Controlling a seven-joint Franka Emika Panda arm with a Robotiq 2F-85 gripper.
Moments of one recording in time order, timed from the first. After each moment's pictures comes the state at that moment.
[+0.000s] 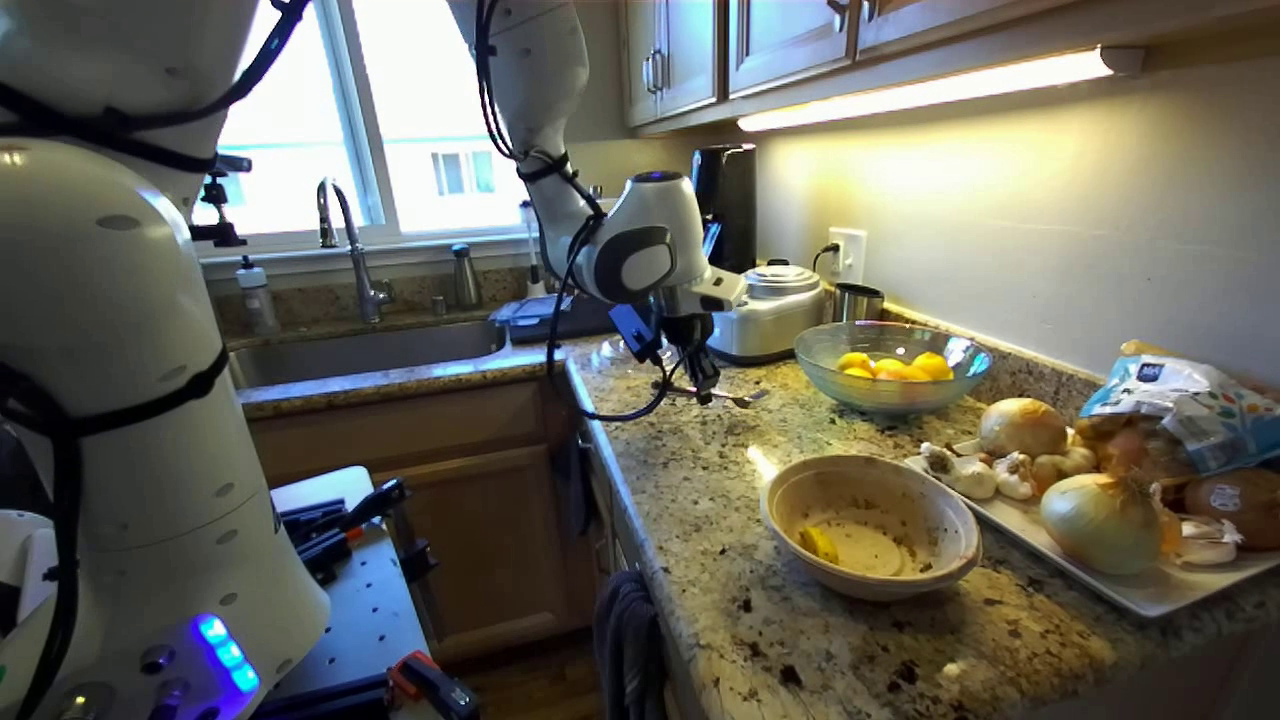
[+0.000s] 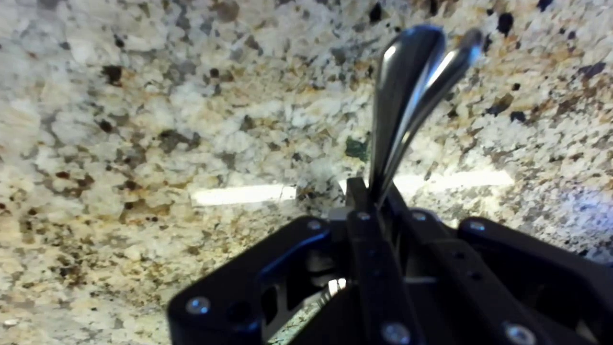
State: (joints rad) arm 0.17 0.48 0.01 -2.24 0.17 3.04 0.32
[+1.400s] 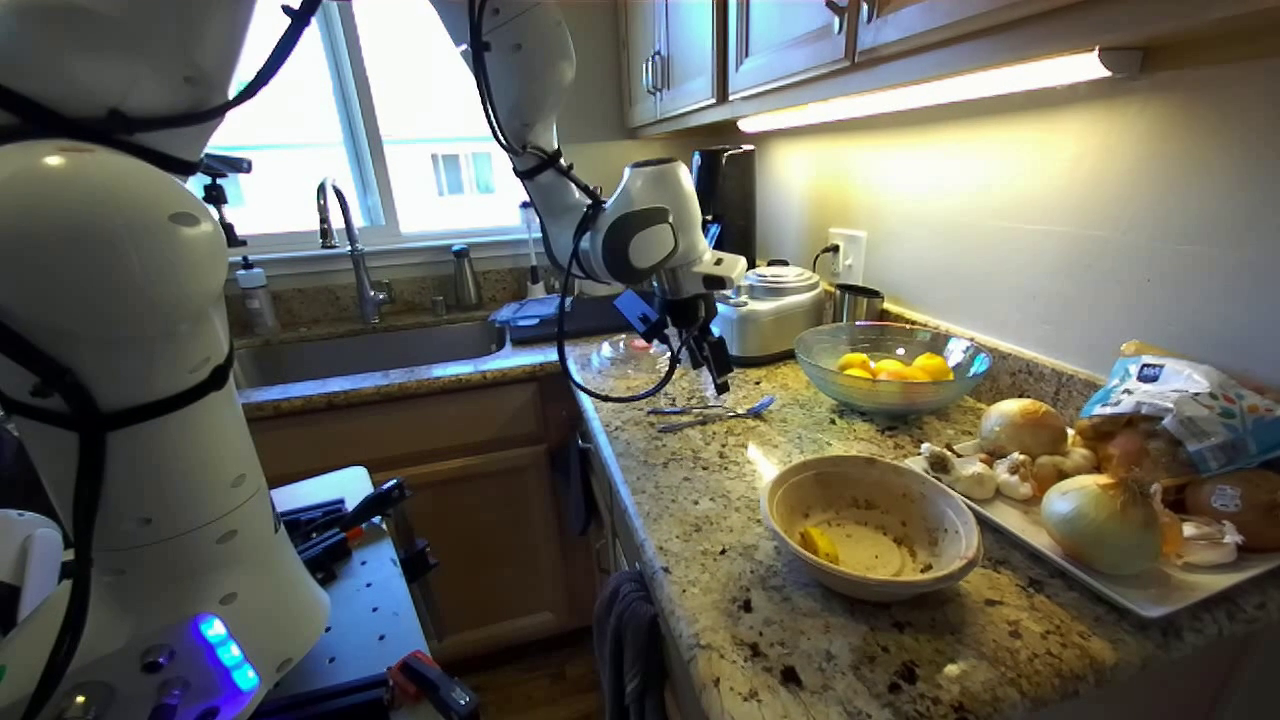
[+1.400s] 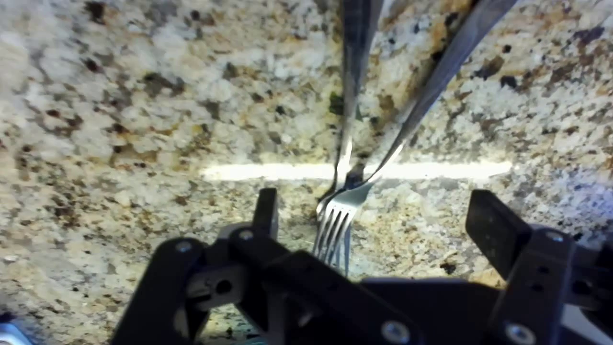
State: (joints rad) arm 0.38 0.48 -0.19 -2.17 0.15 2.95 0.36
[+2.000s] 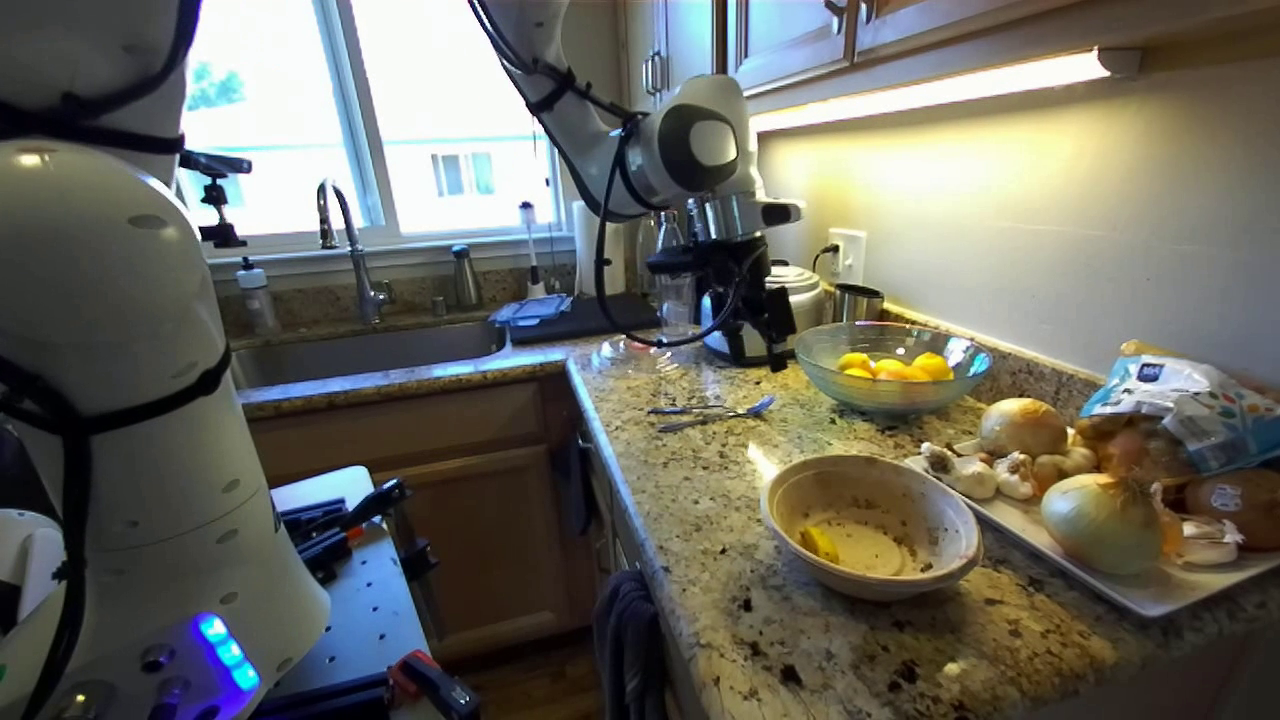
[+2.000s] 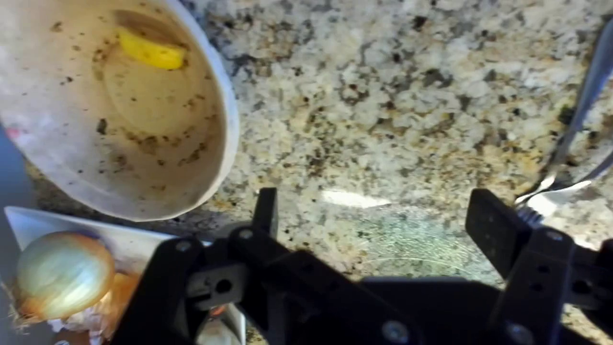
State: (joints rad) arm 0.25 0.28 -0.26 -2.15 -0.24 2.52 0.38
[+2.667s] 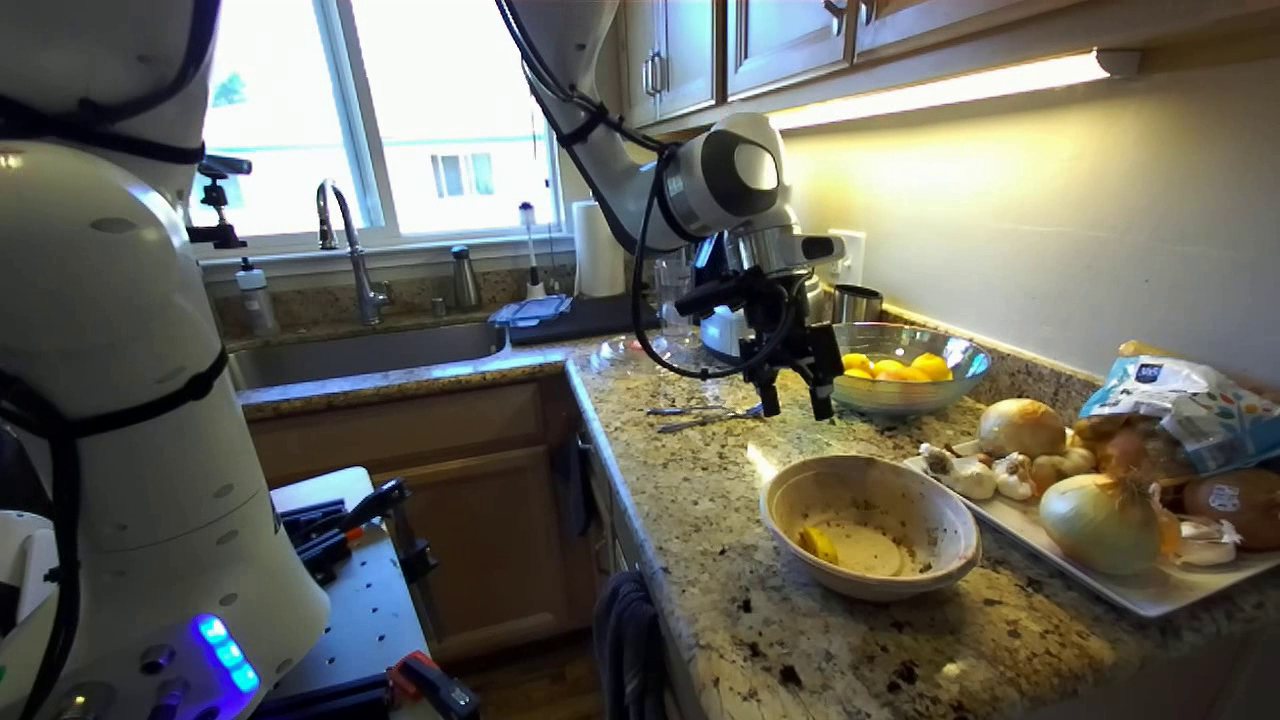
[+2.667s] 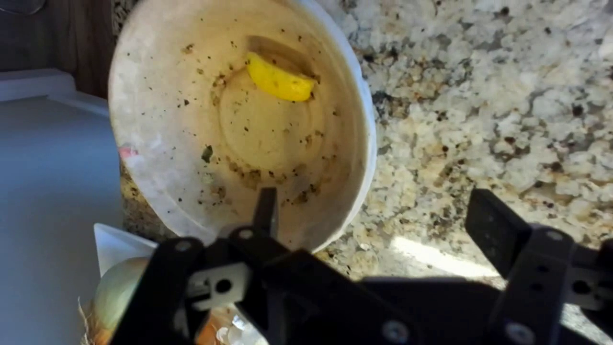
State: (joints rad) arm 0.14 0.38 -0.26 -2.11 -0.42 2.44 0.38
